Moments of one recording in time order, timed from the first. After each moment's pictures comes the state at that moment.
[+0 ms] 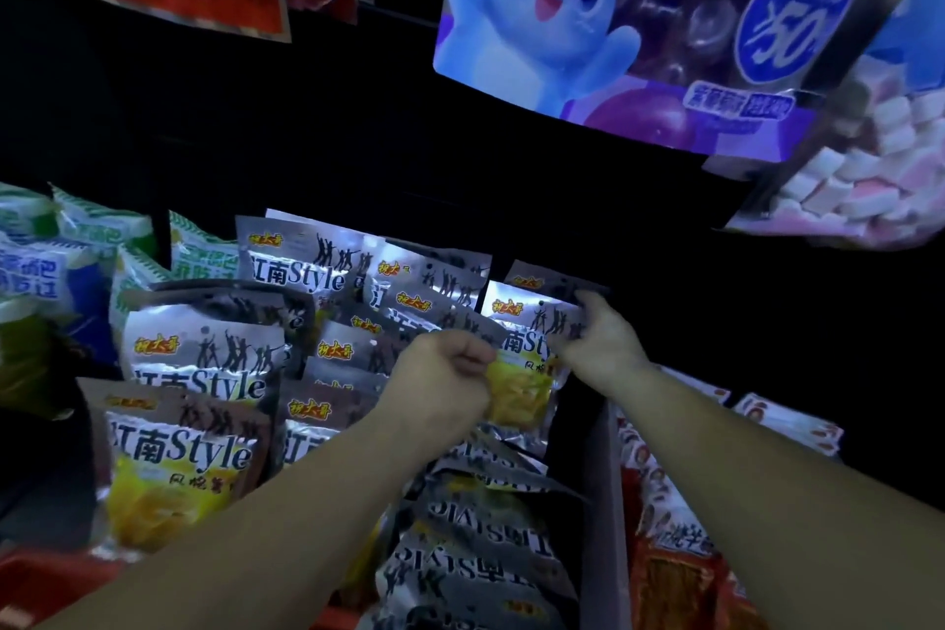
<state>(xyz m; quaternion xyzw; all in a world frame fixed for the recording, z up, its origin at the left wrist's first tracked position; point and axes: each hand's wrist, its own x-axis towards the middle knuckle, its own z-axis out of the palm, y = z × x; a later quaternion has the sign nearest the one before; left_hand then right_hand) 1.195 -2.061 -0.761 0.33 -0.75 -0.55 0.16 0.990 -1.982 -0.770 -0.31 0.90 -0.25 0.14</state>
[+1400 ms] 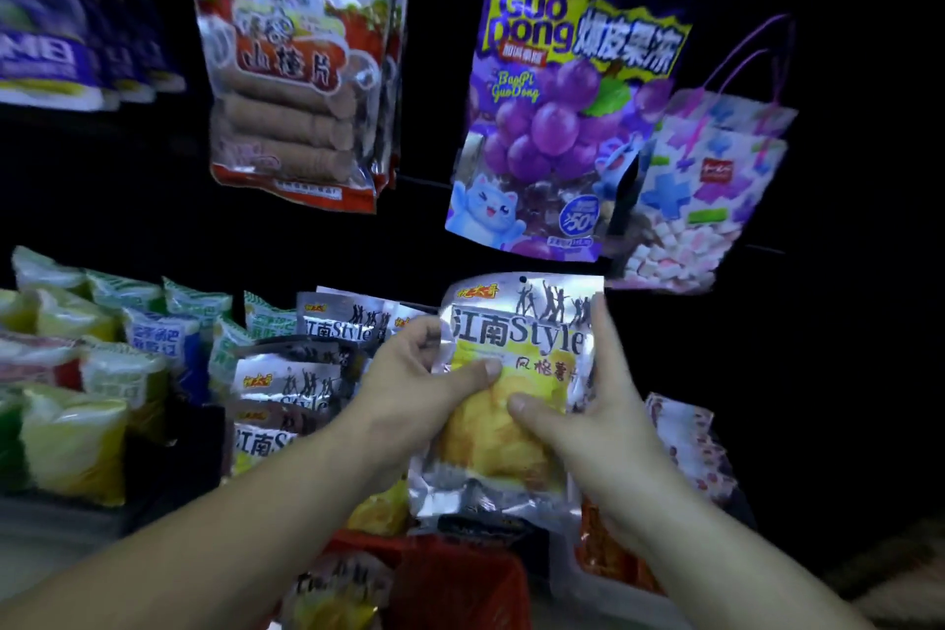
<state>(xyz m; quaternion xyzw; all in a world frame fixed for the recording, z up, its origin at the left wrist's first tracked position) 1.324 -1.982 -0.595 0.24 -0.59 -0.72 0.27 1.220 -1.836 -0.569 -0.31 0.68 -0.63 0.23</state>
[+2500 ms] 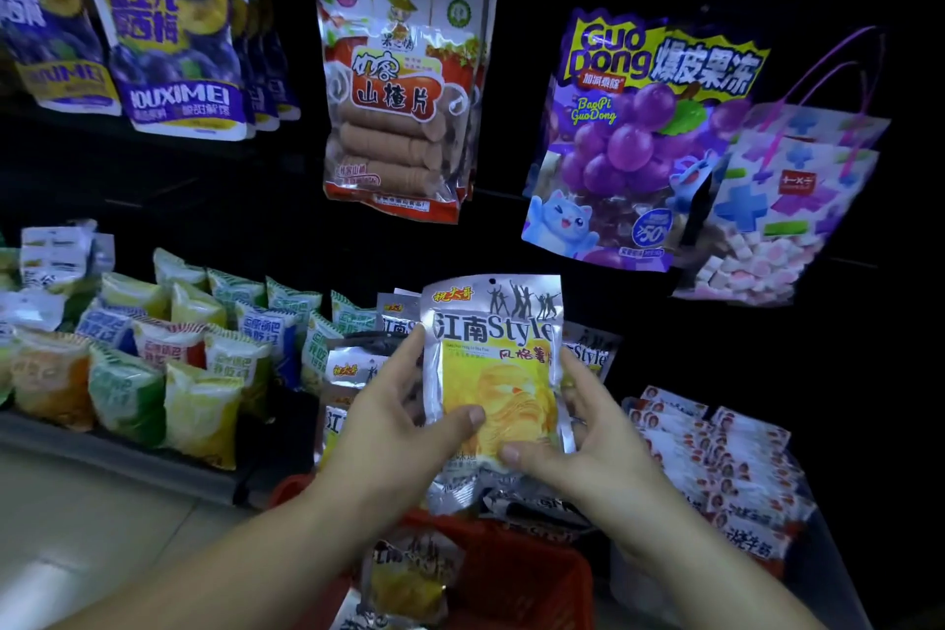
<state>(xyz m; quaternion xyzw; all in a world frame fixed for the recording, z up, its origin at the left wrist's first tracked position) 1.435 -1.966 -0.575 0.31 -0.66 -0.62 0.31 1.266 -1.845 -0.586 -0.38 0.65 -0.56 0.36</state>
